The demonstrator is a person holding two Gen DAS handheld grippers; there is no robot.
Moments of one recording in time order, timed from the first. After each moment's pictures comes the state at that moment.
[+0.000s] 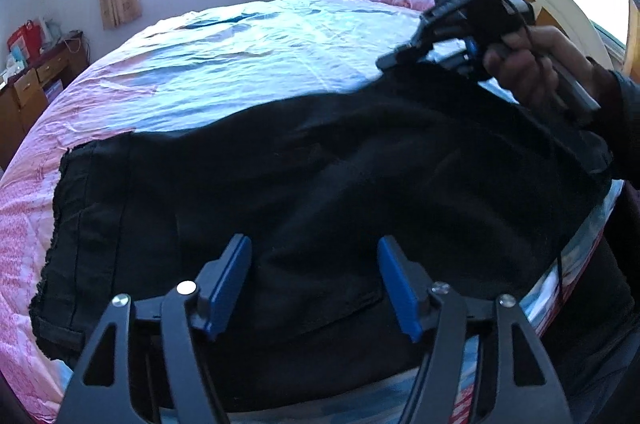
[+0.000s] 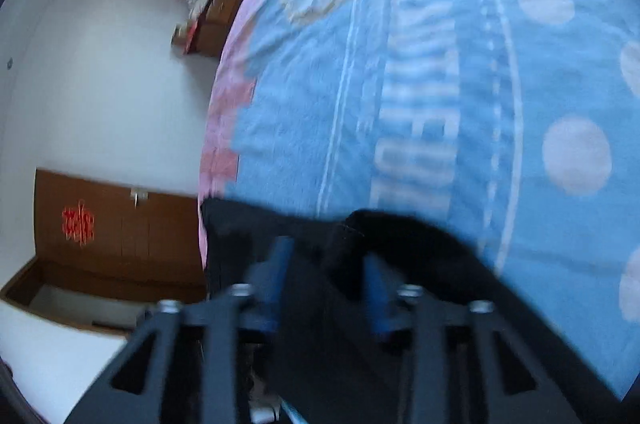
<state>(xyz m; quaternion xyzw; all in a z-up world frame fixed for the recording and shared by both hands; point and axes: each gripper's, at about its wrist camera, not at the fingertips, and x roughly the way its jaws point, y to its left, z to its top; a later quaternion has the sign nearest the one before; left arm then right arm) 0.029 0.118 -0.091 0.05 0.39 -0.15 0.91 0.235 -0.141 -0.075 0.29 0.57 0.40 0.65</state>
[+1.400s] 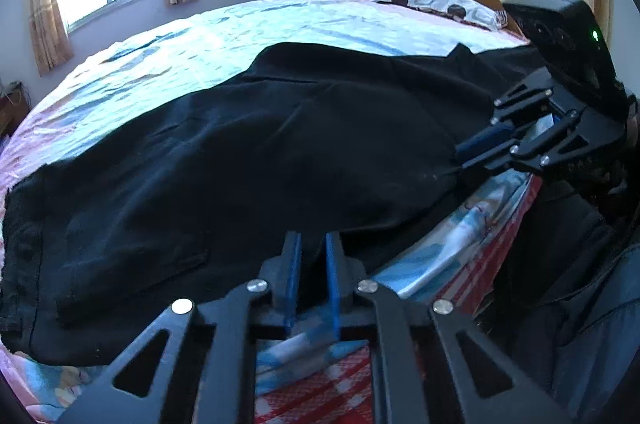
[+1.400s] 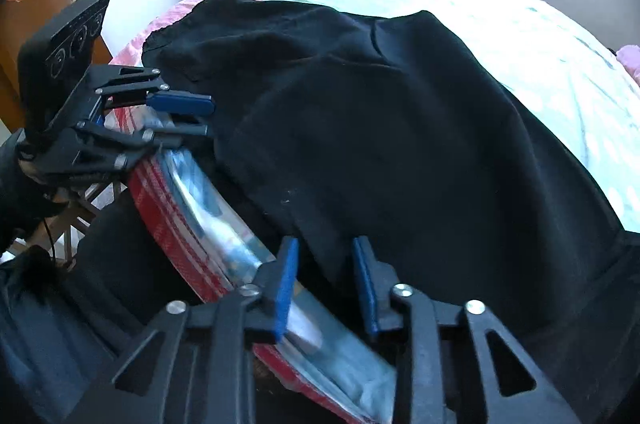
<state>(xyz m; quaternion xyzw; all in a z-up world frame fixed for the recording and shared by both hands) -0.019 0.056 -0.096 0.11 0.38 -0.26 0.88 -0.024 -0.169 -0.051 -0.13 0.46 0.38 0.80</state>
